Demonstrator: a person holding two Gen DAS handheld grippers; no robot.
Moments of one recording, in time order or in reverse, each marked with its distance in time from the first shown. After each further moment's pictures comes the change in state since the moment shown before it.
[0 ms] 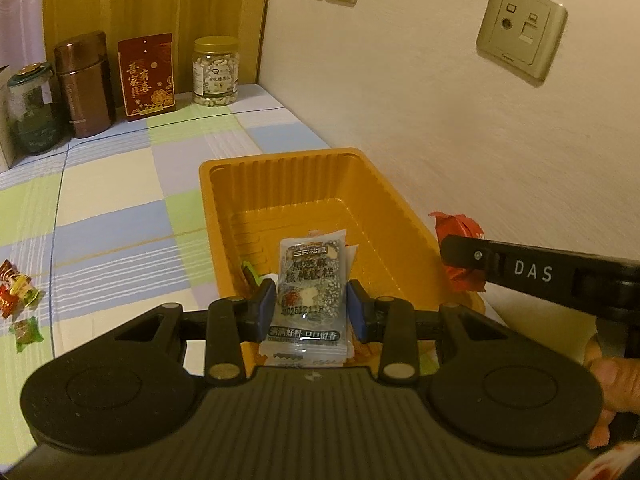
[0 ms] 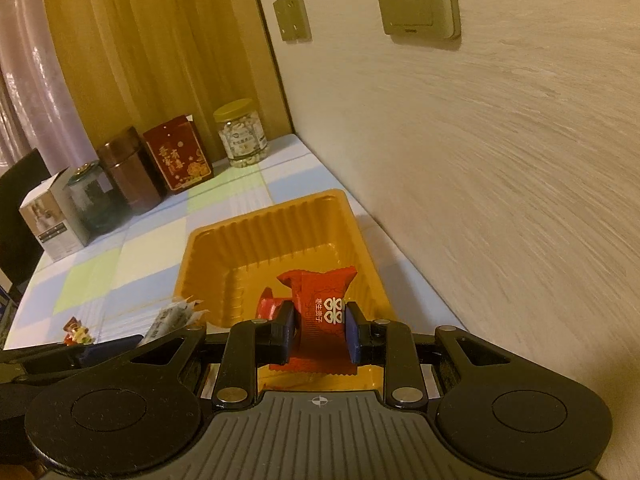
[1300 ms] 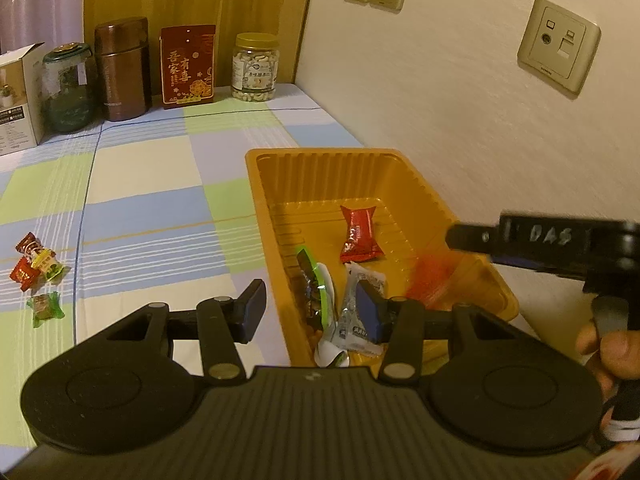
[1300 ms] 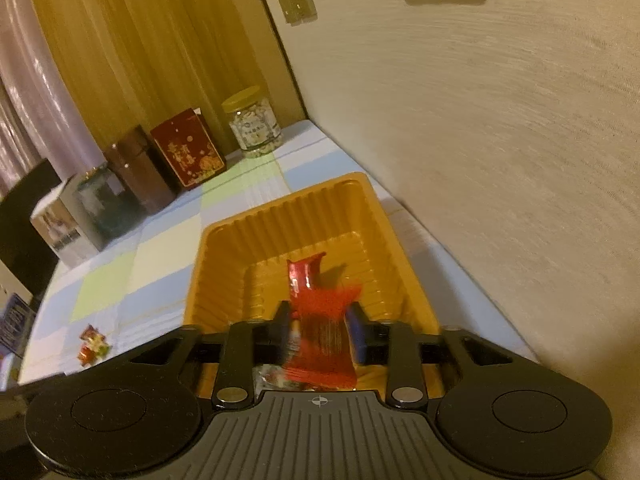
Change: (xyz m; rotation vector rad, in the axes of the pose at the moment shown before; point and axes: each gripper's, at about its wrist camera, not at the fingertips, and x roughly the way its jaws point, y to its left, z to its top) left arm -0.008 0.032 -0.021 -0.072 -0.028 0.052; right arm 0.021 0.000 0.003 0.087 0.029 0.074
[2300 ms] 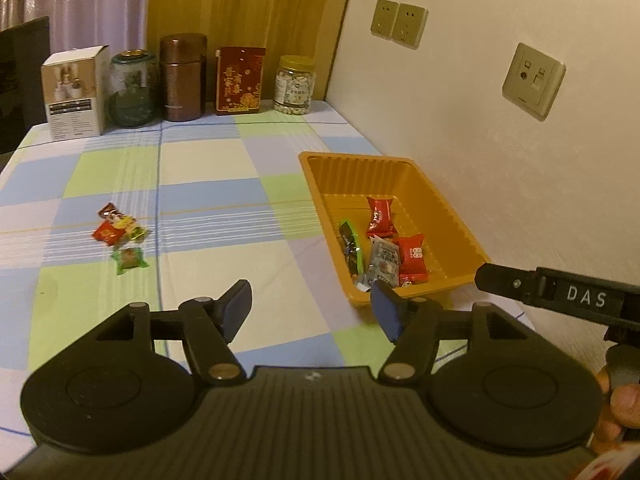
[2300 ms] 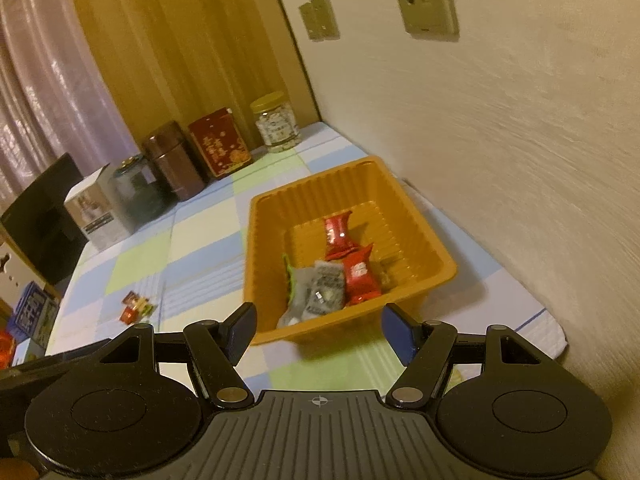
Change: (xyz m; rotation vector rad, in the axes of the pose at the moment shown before) left arm -0.119 0.031 -0.040 -0.049 -0.047 0.046; right arm -0.106 0.059 -0.069 -0.043 -0.020 -0.009
